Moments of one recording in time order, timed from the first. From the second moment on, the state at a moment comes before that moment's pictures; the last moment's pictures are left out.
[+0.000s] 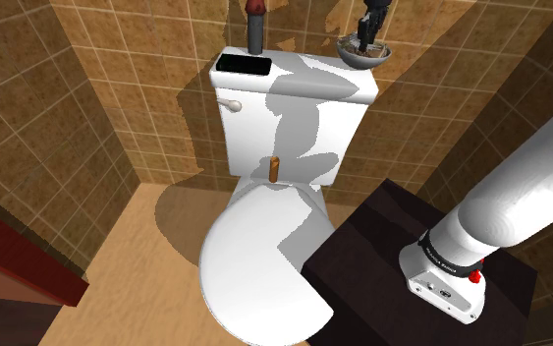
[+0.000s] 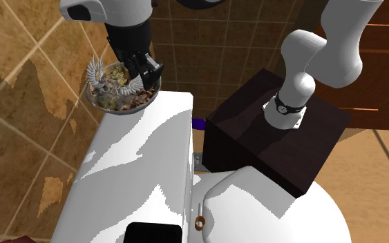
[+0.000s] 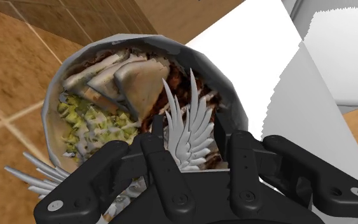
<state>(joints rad) -0.18 -0.02 -0.22 -1.75 -0.14 1.77 -0.47</state>
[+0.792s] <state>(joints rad) -0.18 0.00 -0.22 -1.63 -0.14 1.66 -0.49</state>
